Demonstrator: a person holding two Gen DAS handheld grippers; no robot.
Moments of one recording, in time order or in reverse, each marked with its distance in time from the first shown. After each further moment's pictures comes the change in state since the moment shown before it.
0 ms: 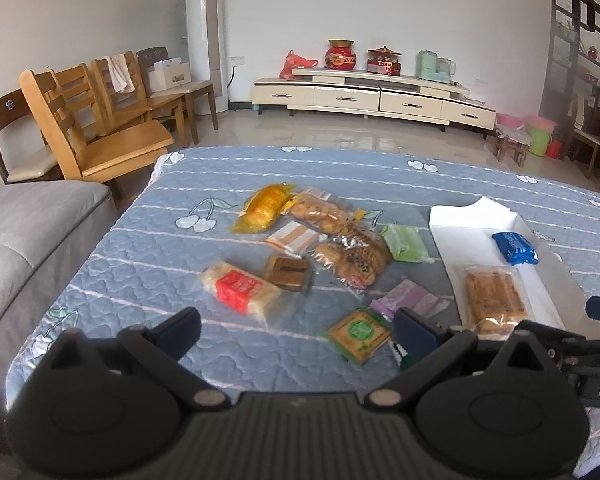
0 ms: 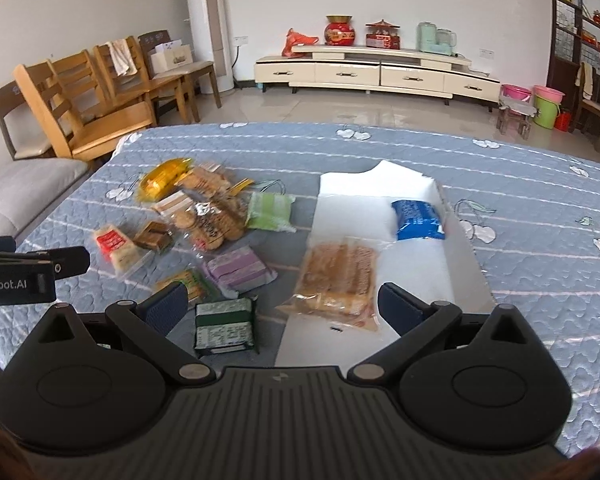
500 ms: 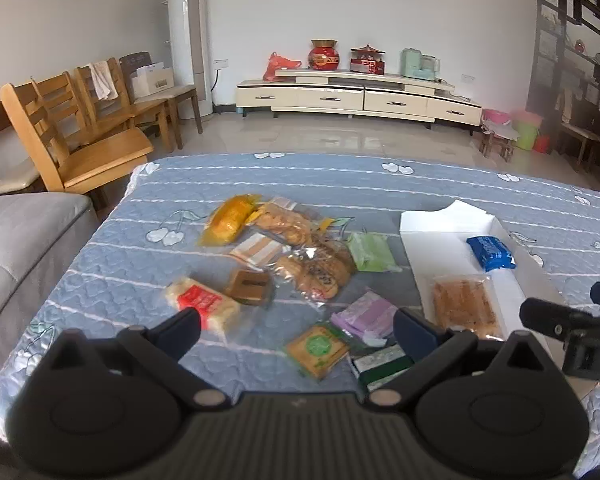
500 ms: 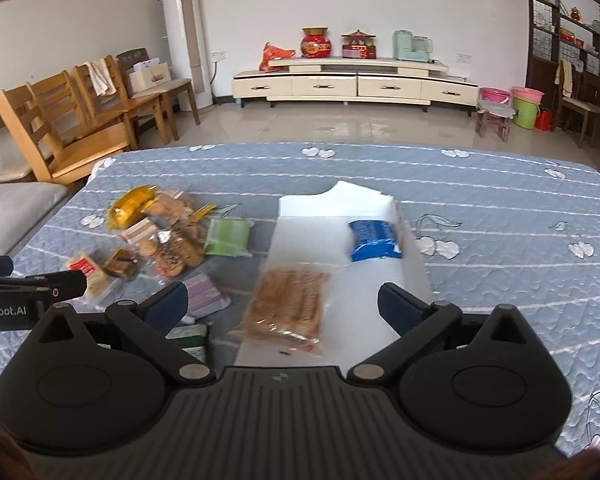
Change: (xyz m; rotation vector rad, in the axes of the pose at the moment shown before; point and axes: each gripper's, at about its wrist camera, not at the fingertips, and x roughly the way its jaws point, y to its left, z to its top) left arm 0.002 -0.035 0.014 0.026 -0.002 -0.025; right arm -0.006 -0.036 0.016 0.042 -0.046 -0.048
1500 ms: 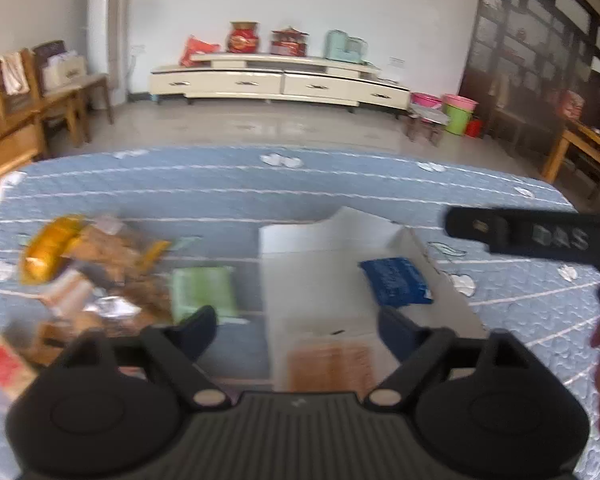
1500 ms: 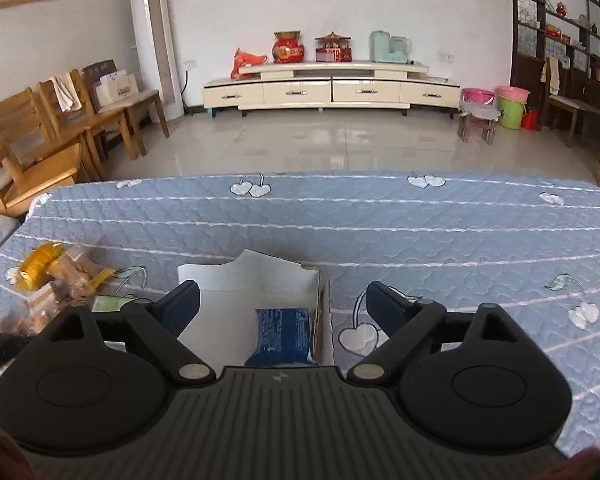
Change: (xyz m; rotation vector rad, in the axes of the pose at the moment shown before) left arm 0.090 -0.114 0.041 0.046 0.040 -0.215; right arm 0.122 -0.105 0.074 0.034 -0.027 -0.063
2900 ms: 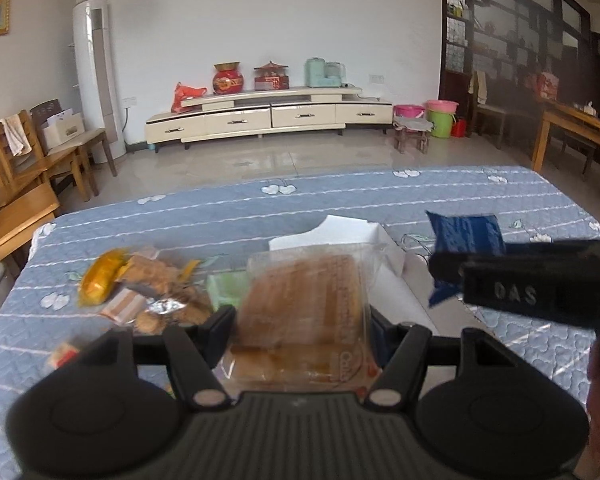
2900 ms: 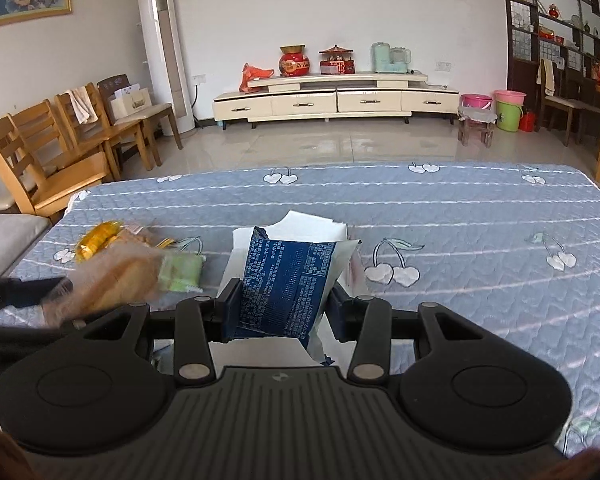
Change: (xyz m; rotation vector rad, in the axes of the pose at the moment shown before) left arm -0.070 -0.009 -0.027 0.145 -0.082 0.011; right arm -0.026 -0.003 -0.021 0.020 -0.029 0.045
